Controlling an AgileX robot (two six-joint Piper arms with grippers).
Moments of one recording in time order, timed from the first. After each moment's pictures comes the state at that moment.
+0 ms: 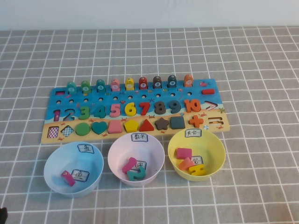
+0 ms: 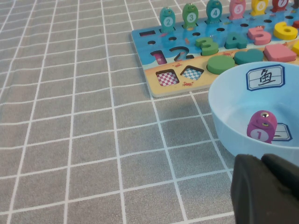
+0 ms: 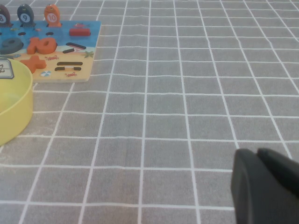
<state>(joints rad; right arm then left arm) 0.08 -0.01 0.03 0.02 0.37 0.03 -0.15 -0.01 0.03 -0.02 0.37 0.07</state>
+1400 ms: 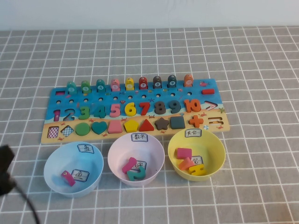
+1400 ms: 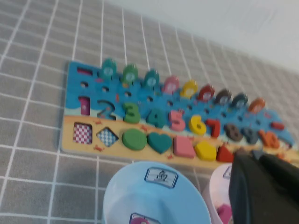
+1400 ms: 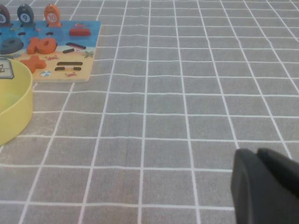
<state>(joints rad) 0.08 -0.01 0.03 0.02 0.37 0.03 -0.15 0.44 -0.35 -0.45 0.32 0.00</state>
